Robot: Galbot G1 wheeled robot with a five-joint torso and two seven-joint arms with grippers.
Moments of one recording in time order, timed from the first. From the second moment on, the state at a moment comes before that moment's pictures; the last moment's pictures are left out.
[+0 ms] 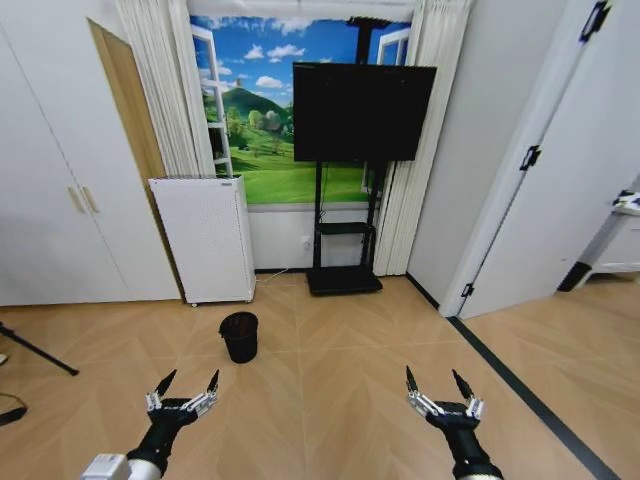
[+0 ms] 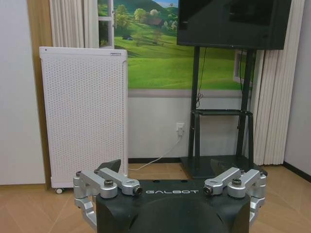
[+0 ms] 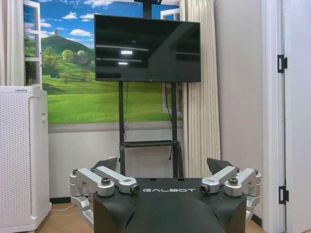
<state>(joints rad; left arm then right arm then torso) 1.95 -1.26 -0.76 -2.43 -0.41 0.14 -0.06 -1.98 1.47 0.65 2.38 0.17 0.14 0.07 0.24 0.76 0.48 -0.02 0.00</state>
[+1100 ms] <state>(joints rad) 1.95 -1.26 -0.76 -2.43 -0.41 0.14 -0.06 -1.98 1.47 0.65 2.38 0.17 0.14 0.07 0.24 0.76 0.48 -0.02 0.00</state>
